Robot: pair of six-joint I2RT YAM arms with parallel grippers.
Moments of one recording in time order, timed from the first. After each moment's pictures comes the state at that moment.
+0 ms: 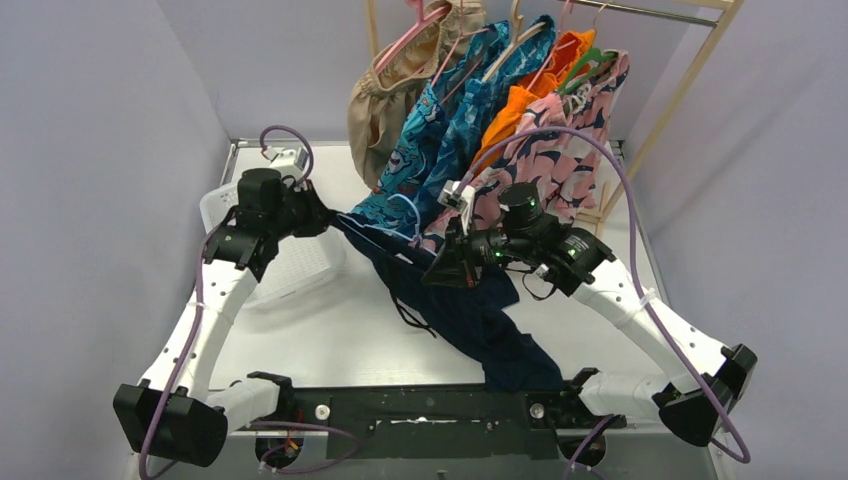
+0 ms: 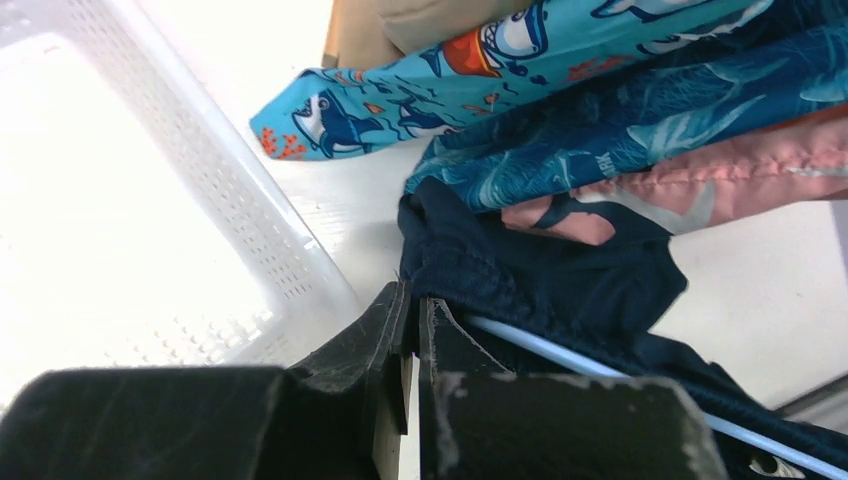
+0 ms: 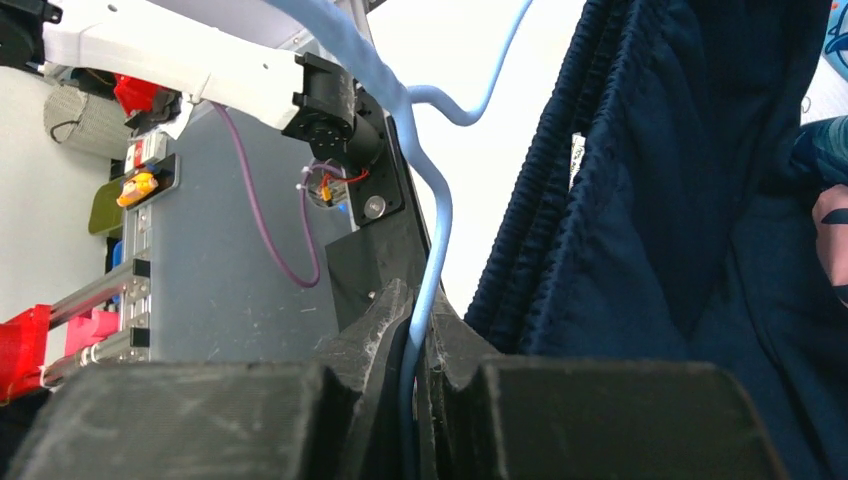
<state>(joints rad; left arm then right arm) -0.24 1.14 1.12 -0.51 0.14 -0.33 0.72 1.22 1.27 -0.56 -0.74 0.18</state>
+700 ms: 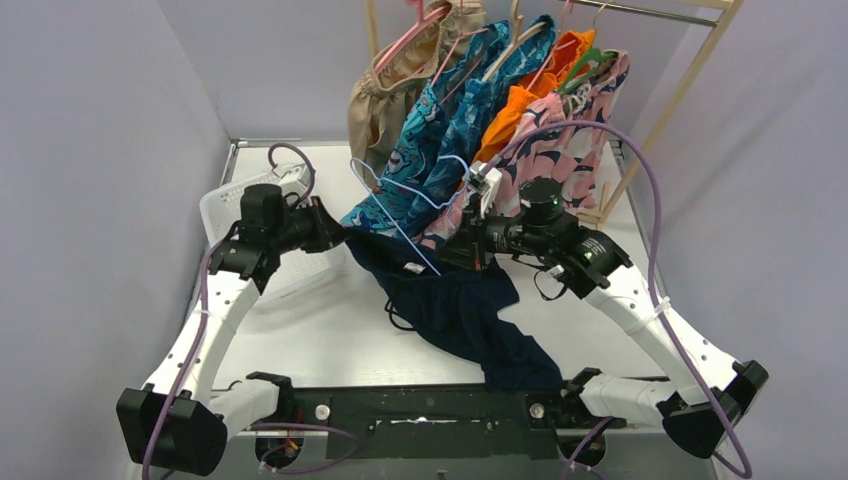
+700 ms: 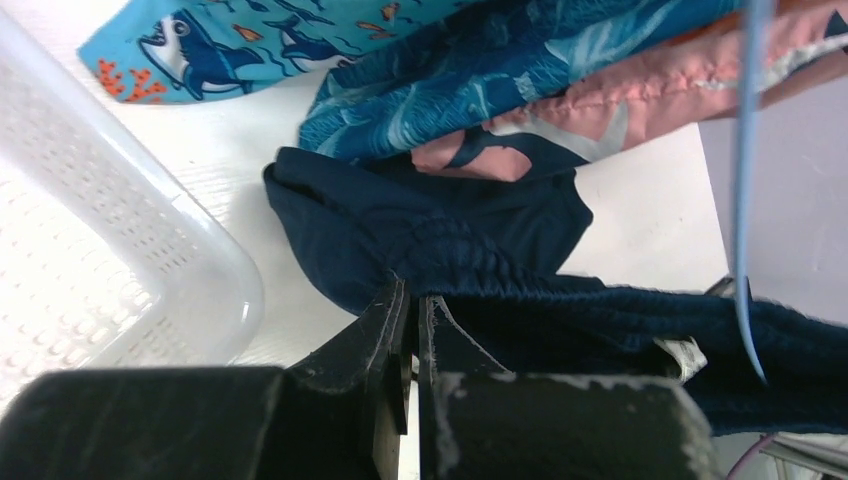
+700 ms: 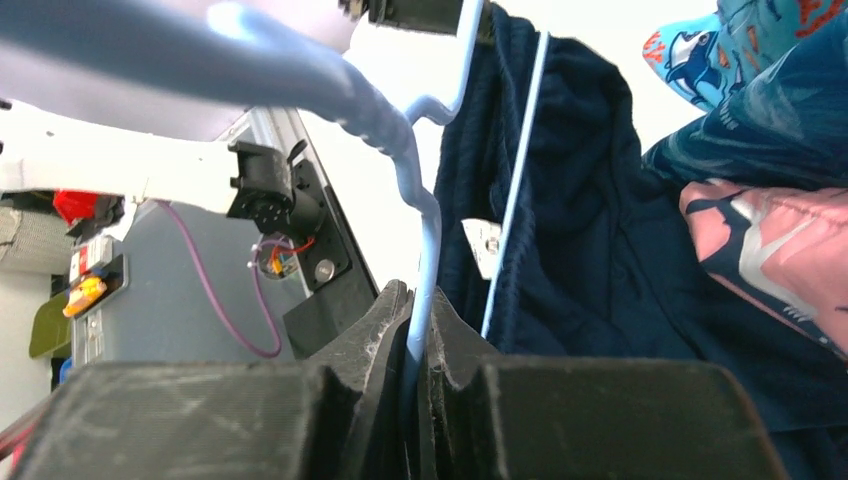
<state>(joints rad) -0.18 1.10 0.98 -0.44 0.43 -0.43 0.67 1.11 1.21 -0.47 -0.59 0.27</state>
